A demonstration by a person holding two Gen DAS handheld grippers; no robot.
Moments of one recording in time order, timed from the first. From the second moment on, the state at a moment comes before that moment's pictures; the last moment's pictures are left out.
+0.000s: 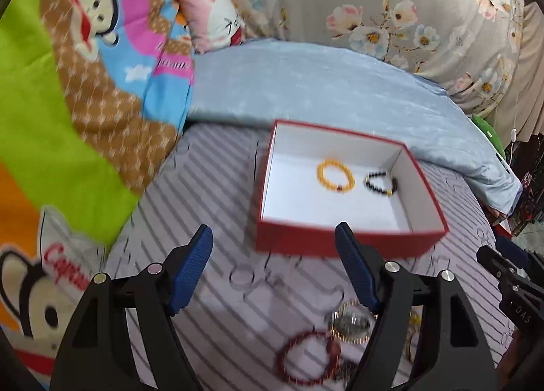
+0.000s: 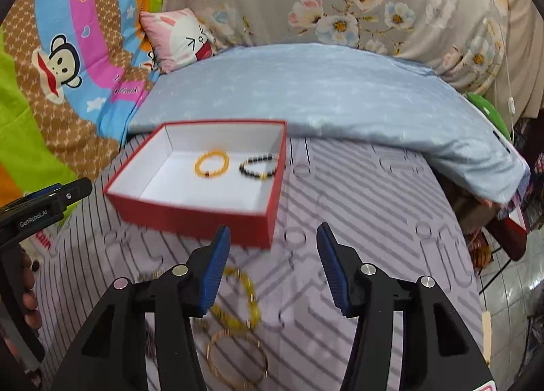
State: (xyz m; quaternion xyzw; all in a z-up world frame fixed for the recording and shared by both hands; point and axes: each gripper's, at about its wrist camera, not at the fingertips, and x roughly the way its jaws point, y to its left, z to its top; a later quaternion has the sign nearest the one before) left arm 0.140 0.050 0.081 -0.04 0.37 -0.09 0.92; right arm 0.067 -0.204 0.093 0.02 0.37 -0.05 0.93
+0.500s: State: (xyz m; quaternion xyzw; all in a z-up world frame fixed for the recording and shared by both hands) left arm 0.088 0.042 0.011 0.01 0.43 -0.09 0.90; right arm -0.003 -0.189 0.043 0.04 0.43 -0.04 0.90
